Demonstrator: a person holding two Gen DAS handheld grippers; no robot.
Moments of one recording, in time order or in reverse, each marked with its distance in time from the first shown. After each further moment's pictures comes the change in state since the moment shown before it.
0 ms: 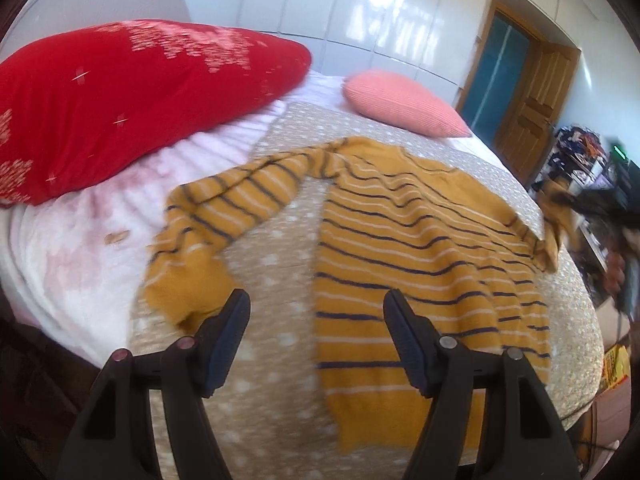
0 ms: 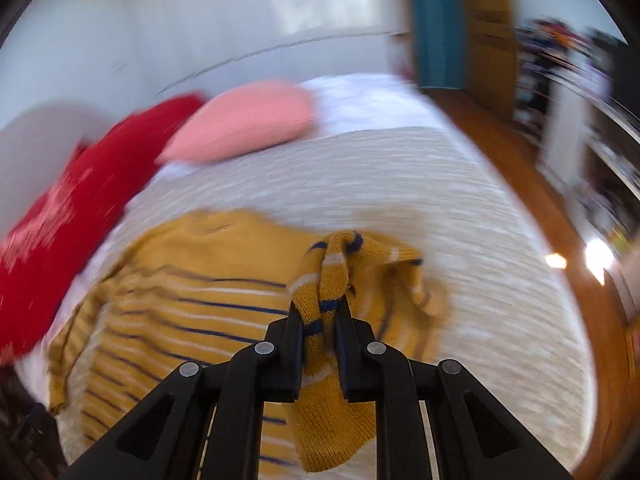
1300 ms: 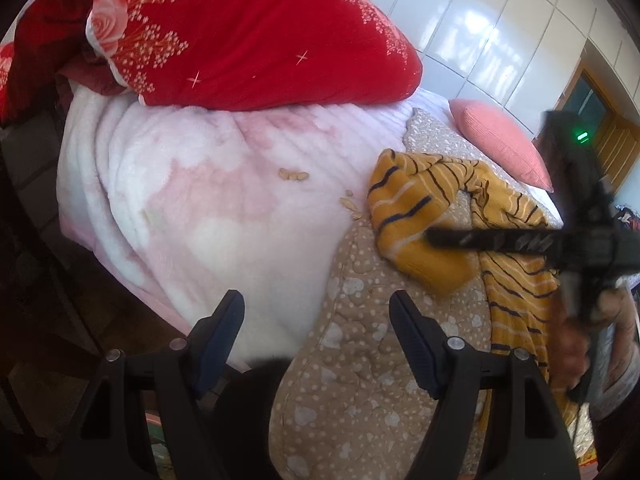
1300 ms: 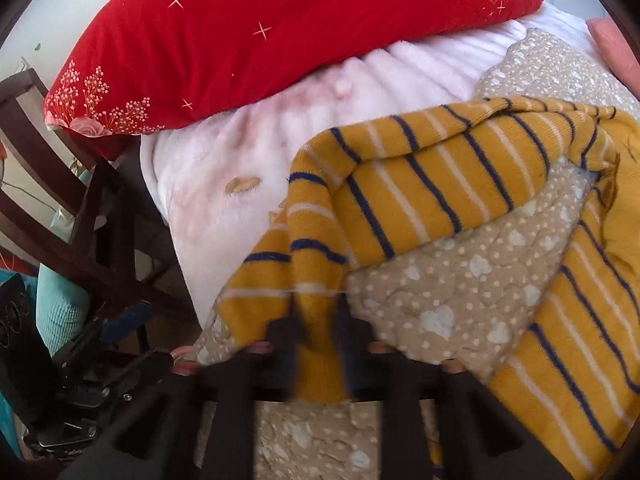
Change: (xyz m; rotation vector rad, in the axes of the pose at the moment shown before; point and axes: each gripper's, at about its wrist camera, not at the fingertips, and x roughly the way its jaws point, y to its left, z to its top) left arm -0.011 0.143 -0.038 -0.282 0.013 0.130; right arm 0.083 0.374 -0.140 -0.550 0.408 0.603
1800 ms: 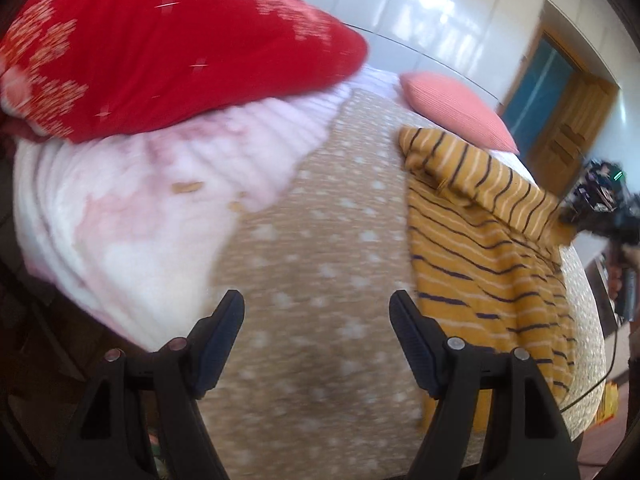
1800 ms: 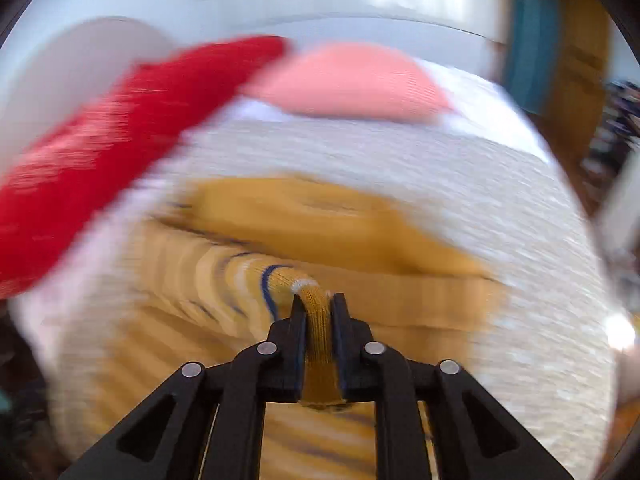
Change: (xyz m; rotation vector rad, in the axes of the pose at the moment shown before) left arm 0.009 -0.085 -0.002 0.156 0.041 -0.085; right arm -0.240 -0.283 -0.104 0.484 -0.165 -0.674
